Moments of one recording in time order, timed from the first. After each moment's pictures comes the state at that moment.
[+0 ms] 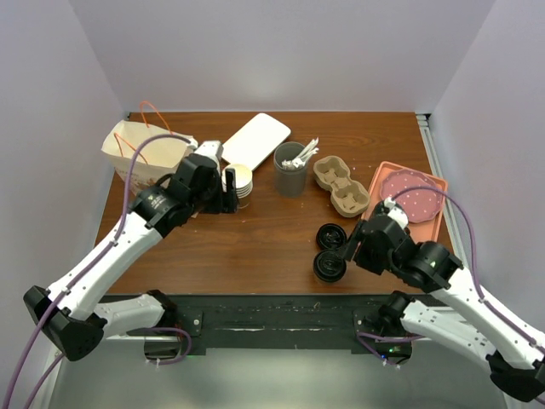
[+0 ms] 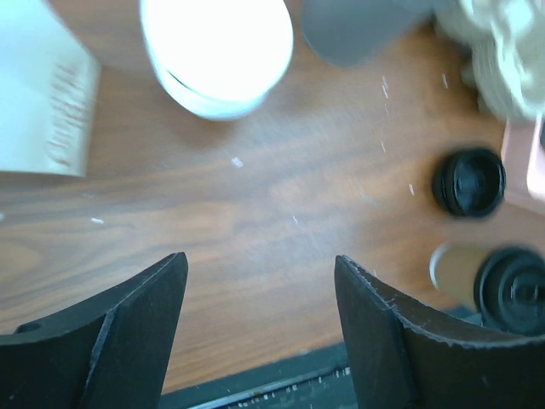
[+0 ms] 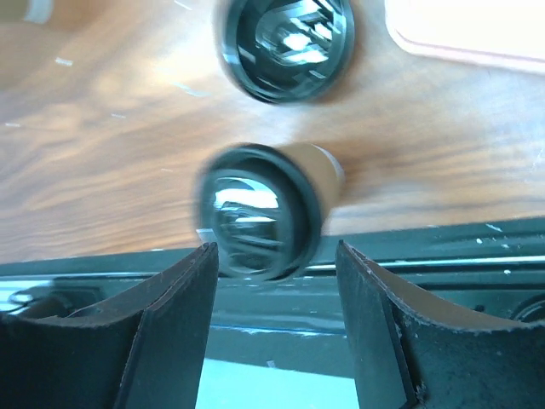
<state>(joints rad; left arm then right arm) -0.63 1.12 1.16 -0.80 -0.17 -0.49 0.80 0.67 0.78 -1.06 0.28 1.12</state>
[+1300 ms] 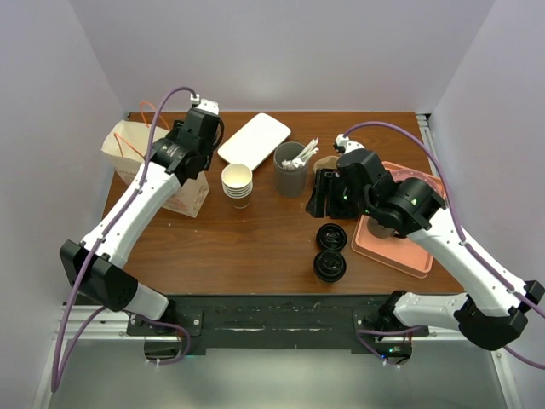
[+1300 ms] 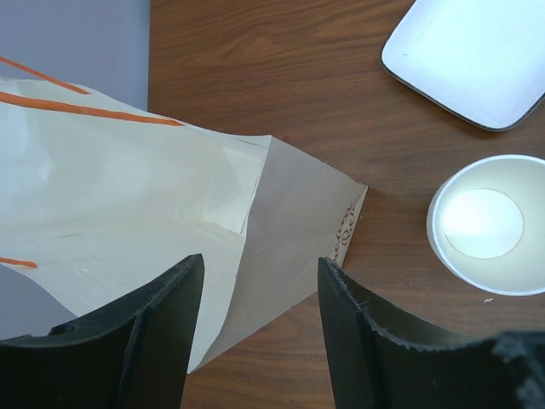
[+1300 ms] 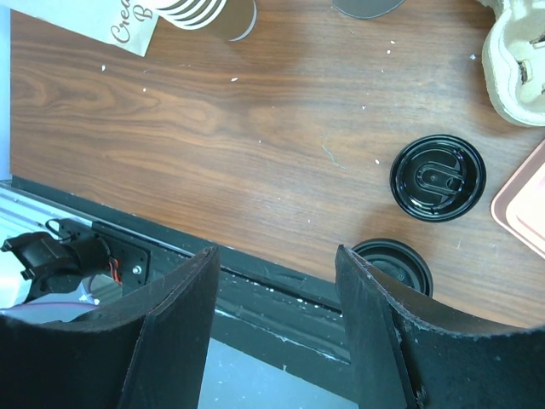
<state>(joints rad) -0.46 1.48 1.56 -0.86 -0.64 -0.04 0.80 1.19 1.49 -1.07 0.16 0.68</state>
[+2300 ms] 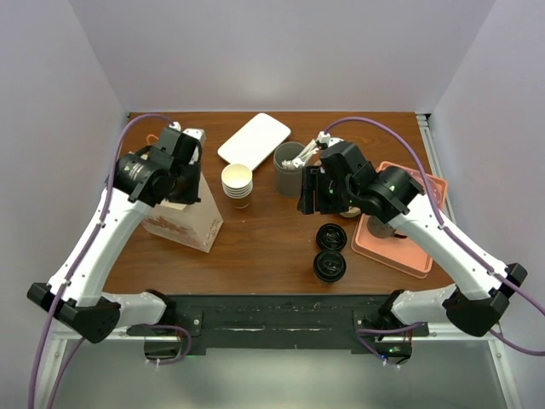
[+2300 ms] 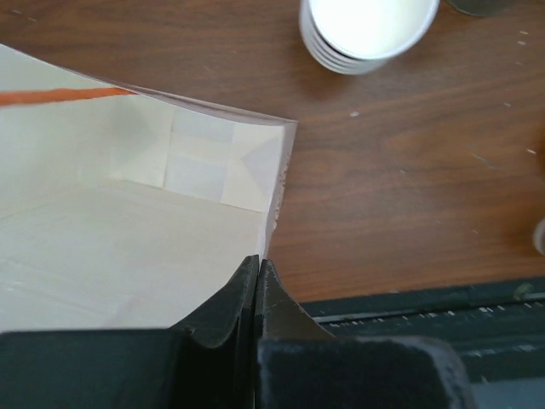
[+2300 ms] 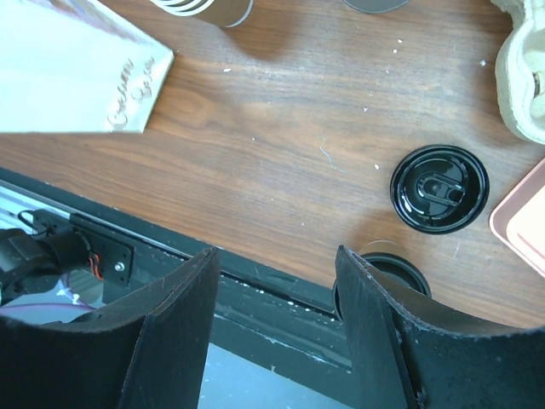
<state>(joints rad) -0.47 1.28 1.59 -1.30 -0.24 -0.30 0.79 1.30 1.54 -1.07 0.13 0.62</state>
